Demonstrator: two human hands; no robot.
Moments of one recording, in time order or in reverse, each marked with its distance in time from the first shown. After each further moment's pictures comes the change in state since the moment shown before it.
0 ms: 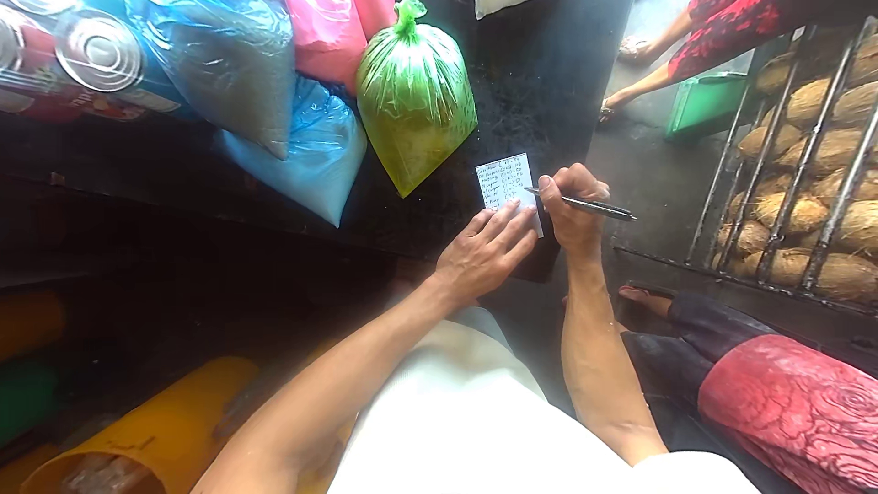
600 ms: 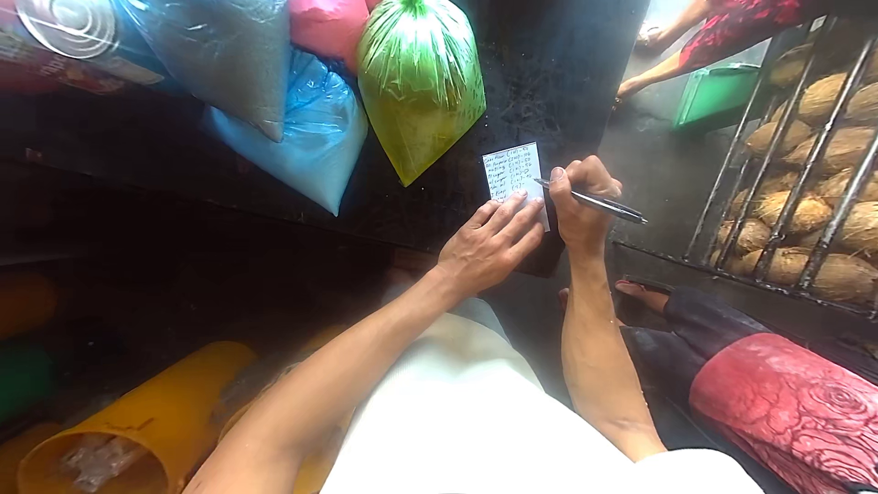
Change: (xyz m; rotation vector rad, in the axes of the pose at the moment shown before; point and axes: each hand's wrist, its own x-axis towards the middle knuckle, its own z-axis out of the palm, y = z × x) left_hand 0.000 0.000 0.000 -0.010 0.010 -0.007; right_hand -0.003 -0.003 0.006 -0.072 0.083 -0.018
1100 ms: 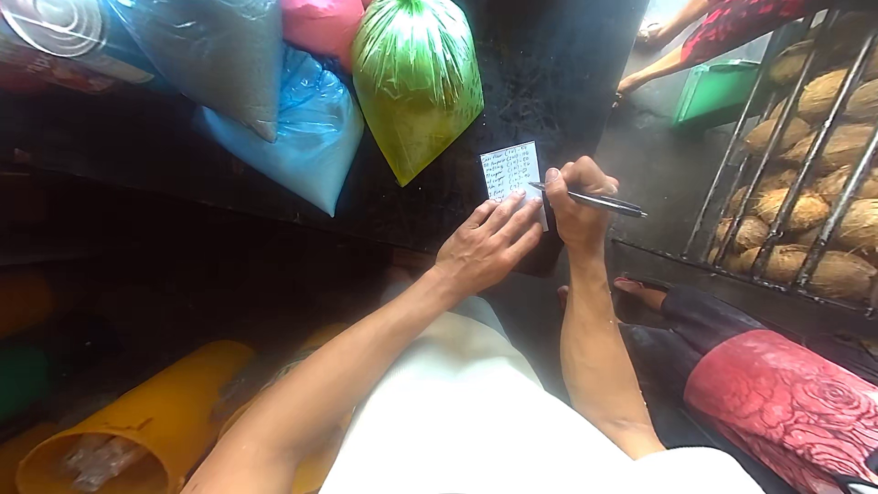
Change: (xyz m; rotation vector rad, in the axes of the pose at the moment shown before) left_hand 0.000 0.000 -0.001 -0.010 -0.020 -0.001; right_hand -0.014 -0.010 -0.010 -0.031 -0.094 0.097
